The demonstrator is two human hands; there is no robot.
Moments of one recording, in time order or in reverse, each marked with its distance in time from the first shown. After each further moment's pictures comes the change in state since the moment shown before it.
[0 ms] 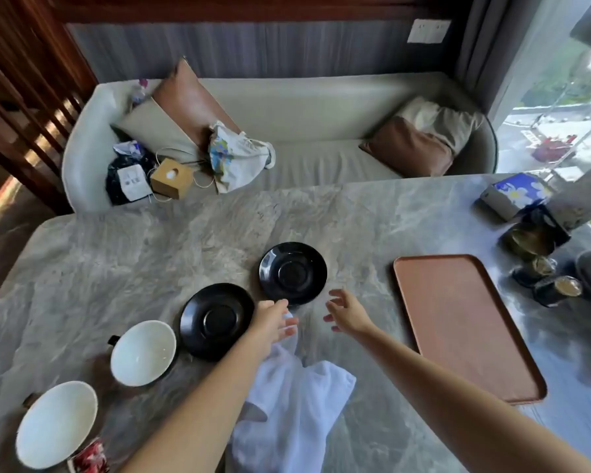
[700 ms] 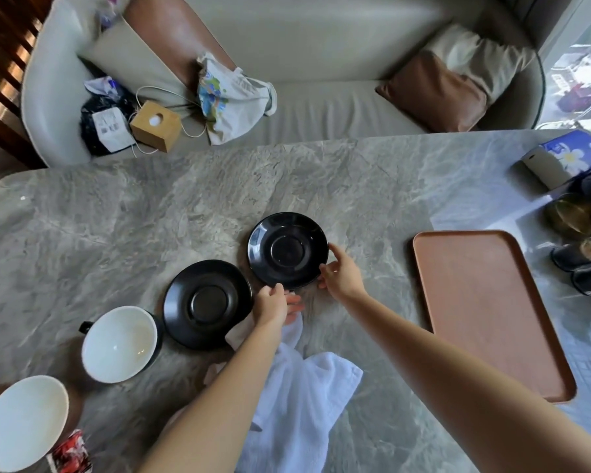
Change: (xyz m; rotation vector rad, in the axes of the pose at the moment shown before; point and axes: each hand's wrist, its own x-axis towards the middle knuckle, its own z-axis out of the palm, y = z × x) left_hand 0.054 -0.022 0.012 0.076 0.185 -0.047; right_hand 0.069 0.002 0.019 -0.120 0.101 -0.053
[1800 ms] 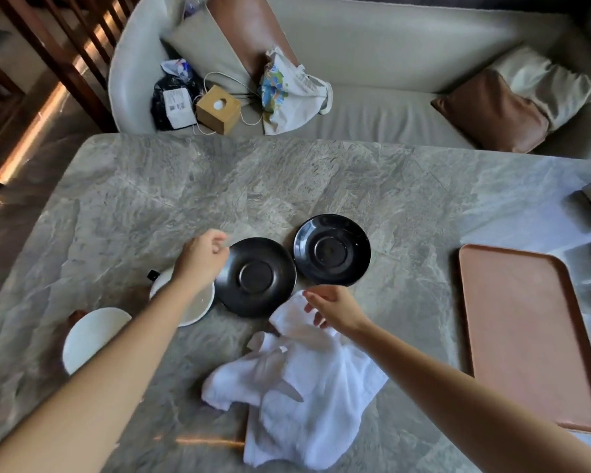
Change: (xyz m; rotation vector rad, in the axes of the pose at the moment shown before) left_hand 0.008 0.053 -0.195 0.763 0.301 0.556; right_hand -0.099 -0.038 0.050 -0.011 -0.437 -0.034
